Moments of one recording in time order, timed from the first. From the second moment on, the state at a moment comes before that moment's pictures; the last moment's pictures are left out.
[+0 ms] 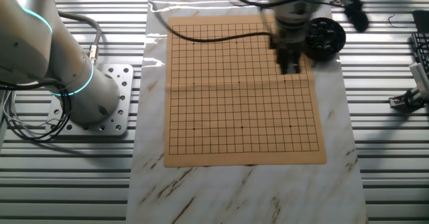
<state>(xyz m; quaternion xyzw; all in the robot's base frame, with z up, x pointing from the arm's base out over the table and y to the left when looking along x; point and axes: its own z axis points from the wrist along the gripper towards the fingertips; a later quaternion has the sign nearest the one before) 0.550 0.008 0.165 -0.01 1.00 -0.01 0.06</state>
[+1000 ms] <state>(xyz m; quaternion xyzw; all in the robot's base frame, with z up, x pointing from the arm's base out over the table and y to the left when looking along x) 0.652 0.149 0.126 0.04 1.00 -0.02 0.06</state>
